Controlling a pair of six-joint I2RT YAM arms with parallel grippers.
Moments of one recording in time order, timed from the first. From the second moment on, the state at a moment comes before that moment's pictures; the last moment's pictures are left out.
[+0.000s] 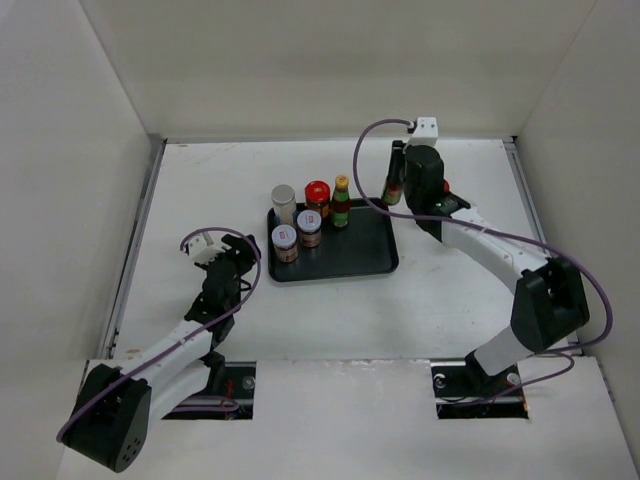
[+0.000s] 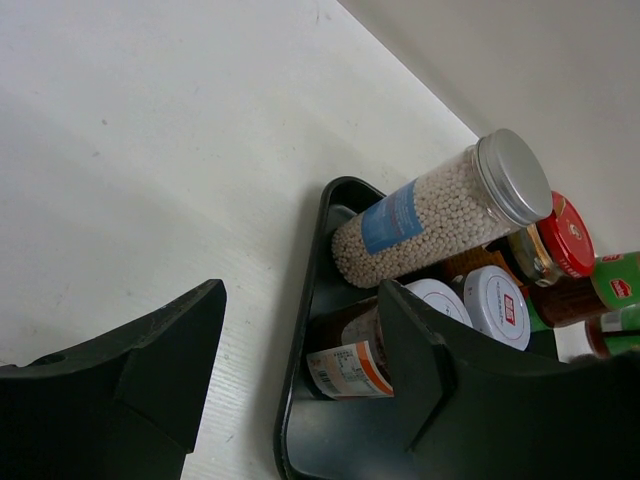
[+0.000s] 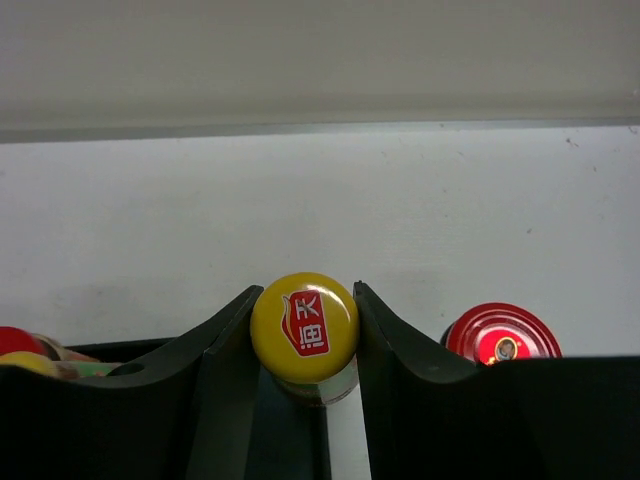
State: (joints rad) left arm -0.41 0.89 0.16 0.55 -0.54 -0.77; right arm 0.46 1.56 1.18 0.15 0.46 0.13
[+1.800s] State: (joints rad) left arm -0.44 0.92 0.16 0.56 -0.53 -0.78; right arm 0.31 1.19 0.77 0.08 0.75 0.42
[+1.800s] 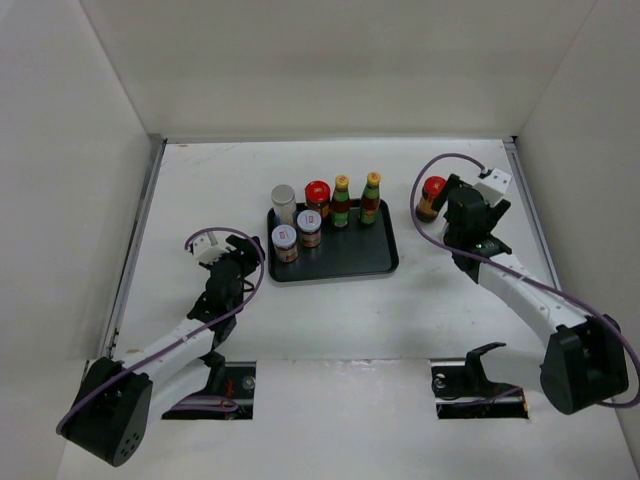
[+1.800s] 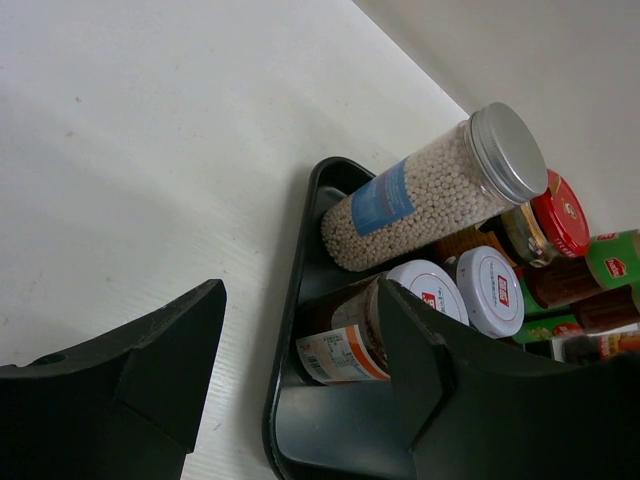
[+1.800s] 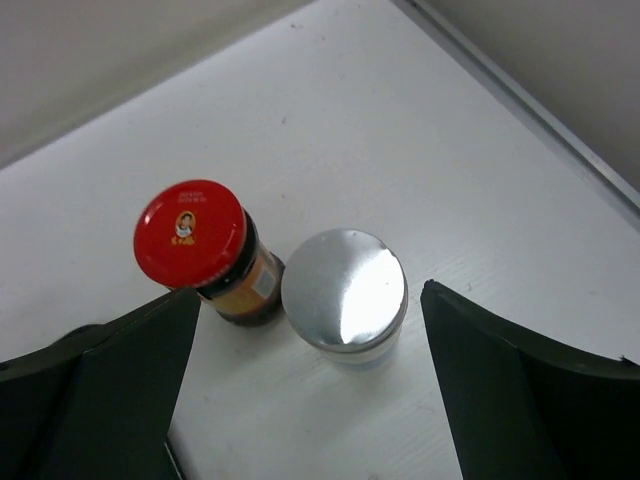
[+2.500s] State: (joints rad) left arm -0.44 0.92 0.16 0.57 -0.53 -0.79; right arm 0.24 1.31 0.75 0.06 0.72 0.45
